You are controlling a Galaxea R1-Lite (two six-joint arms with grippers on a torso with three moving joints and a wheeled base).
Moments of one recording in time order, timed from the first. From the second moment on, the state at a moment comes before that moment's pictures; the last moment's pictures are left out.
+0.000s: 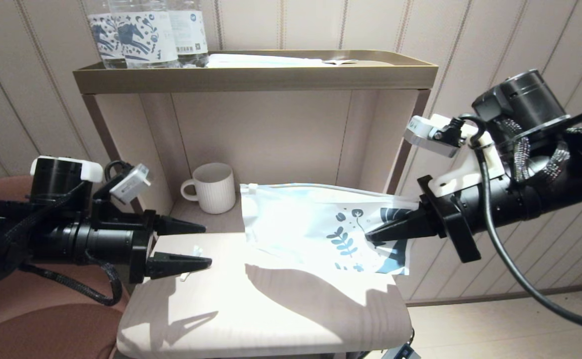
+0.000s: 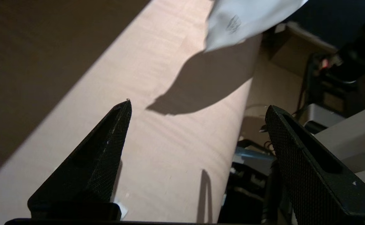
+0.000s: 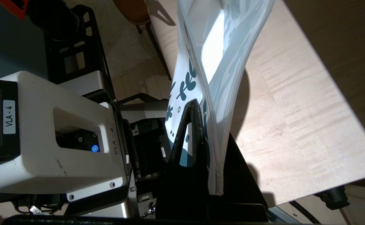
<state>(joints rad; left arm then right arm) -0.16 1.65 -0.79 -0.22 -1.01 0.39 0.39 1.60 -1.39 0.54 0.77 -0.45</state>
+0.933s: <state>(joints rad) -0.14 1.64 -0.48 -0.56 -0.52 0.45 0.38 1.55 -1.39 0.54 0.77 -0.44</state>
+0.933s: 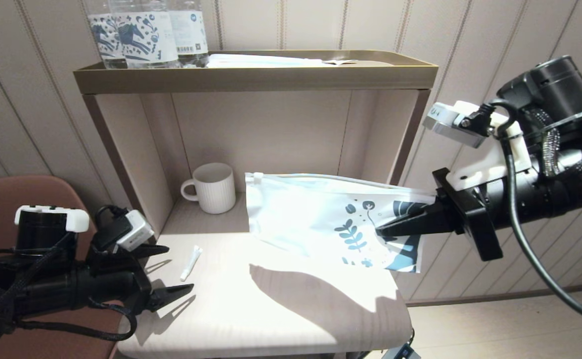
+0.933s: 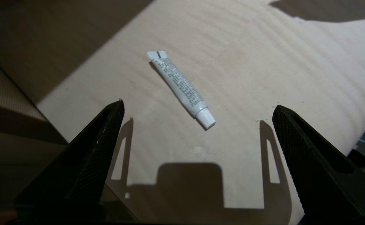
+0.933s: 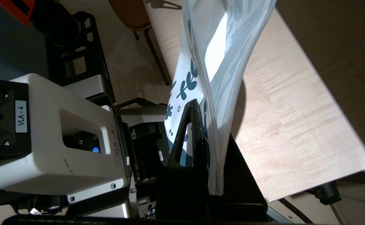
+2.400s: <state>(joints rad) -0.18 1.72 -0.47 -0.75 -0.51 0.38 0.37 1.53 -1.36 0.55 0.77 -0.44</state>
